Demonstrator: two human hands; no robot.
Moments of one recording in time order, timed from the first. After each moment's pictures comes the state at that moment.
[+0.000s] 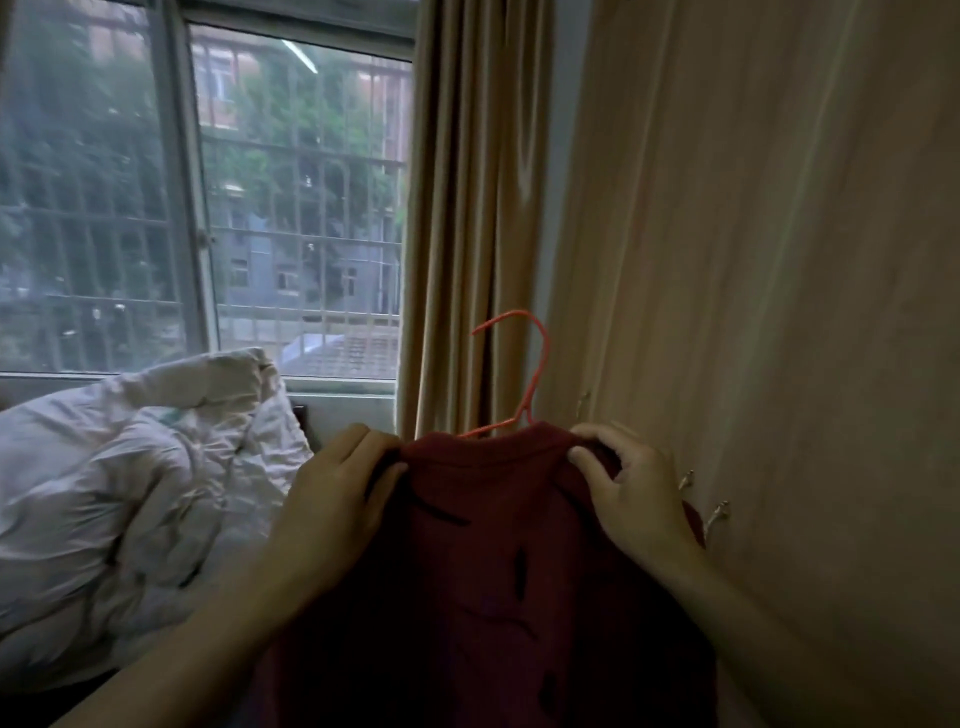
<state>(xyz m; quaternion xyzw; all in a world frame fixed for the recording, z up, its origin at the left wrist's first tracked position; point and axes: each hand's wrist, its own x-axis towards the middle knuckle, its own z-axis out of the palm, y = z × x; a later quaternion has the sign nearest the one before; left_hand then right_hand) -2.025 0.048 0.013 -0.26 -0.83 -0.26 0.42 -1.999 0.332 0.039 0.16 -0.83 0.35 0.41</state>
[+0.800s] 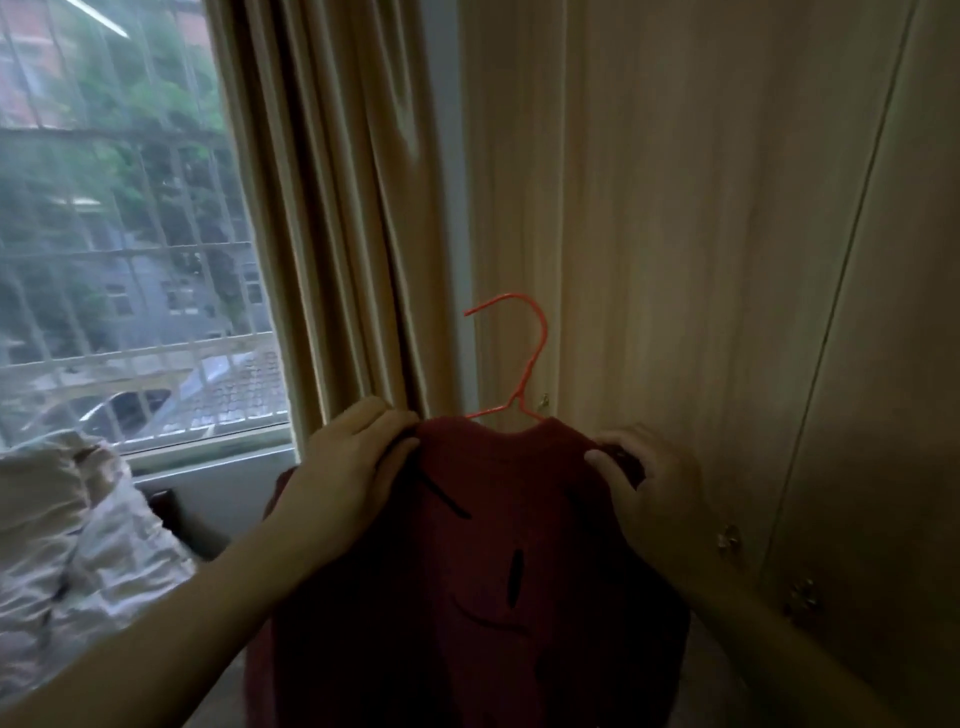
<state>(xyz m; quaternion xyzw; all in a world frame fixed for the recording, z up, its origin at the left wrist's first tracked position) -2.316 0.166 0.047 -0.44 -0.79 -0.21 0.37 -2.212 0.440 0.009 0.03 -0.83 0.31 0.47</state>
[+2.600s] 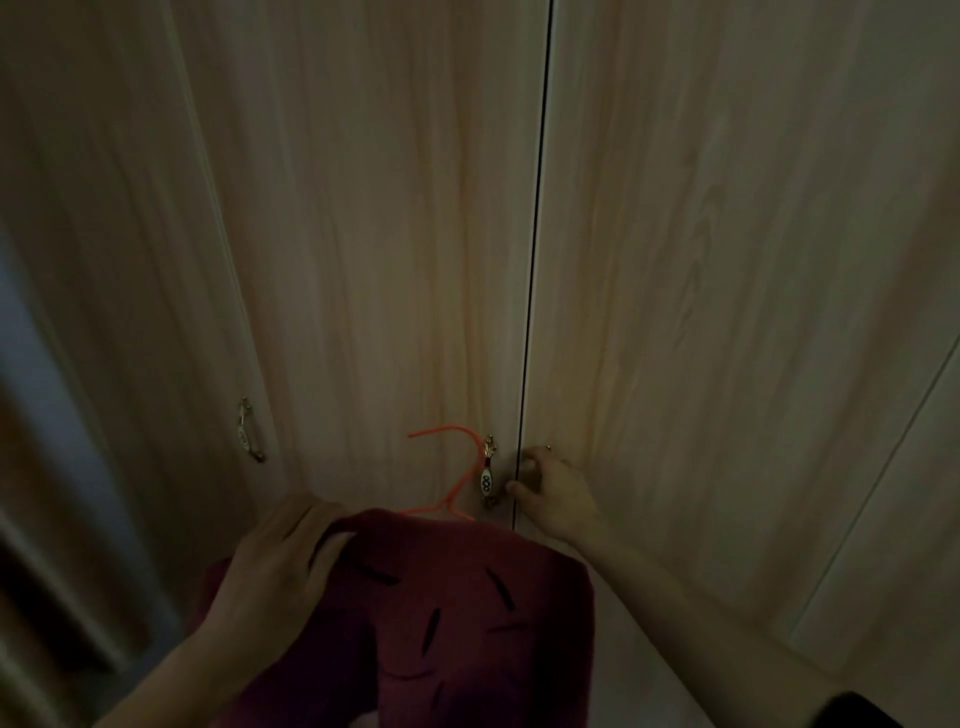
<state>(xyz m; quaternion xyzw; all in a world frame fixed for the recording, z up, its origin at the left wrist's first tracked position) -2.412 0.285 -0.082 -0.69 -0.57 -0.38 0.23 -2.155 0.482 -0.094 -0.49 -0.80 0.21 0.28</state>
